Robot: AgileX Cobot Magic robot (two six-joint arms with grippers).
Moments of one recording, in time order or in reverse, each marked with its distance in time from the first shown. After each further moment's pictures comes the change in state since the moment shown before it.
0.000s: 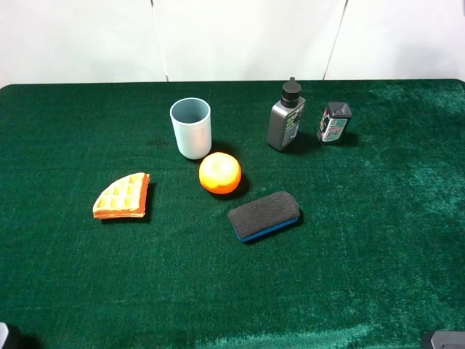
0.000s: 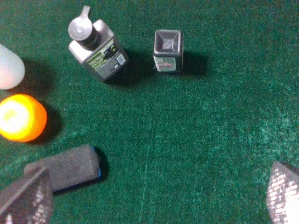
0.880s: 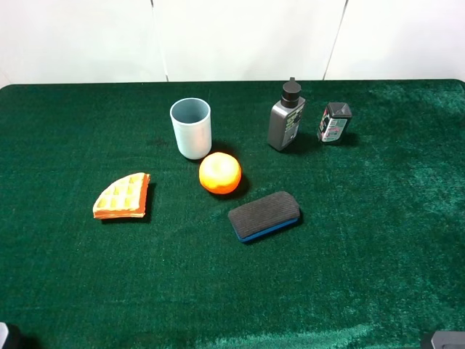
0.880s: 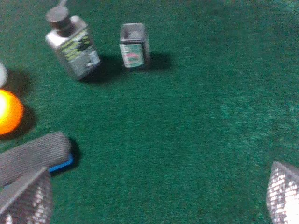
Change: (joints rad) left arm 0.000 0.000 0.000 0.000 0.000 0.000; right arm -0.077 -0.729 0.433 -0.076 0.001 0.029
